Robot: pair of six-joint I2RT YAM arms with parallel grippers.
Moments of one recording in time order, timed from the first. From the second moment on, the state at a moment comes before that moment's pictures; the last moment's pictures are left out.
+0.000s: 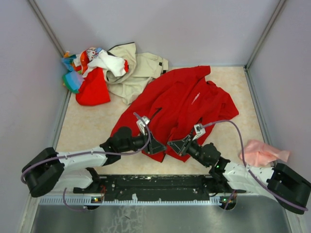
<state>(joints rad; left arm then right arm) -0.94 1.19 0.38 0.61 0.33 -0.77 0.94 0.85 0.01 0.81 0.10 0.88</state>
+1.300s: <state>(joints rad) -0.89 1.22 0.32 0.77 0.43 -0.82 0.96 0.84 0.01 0.83 0.09 1.02</state>
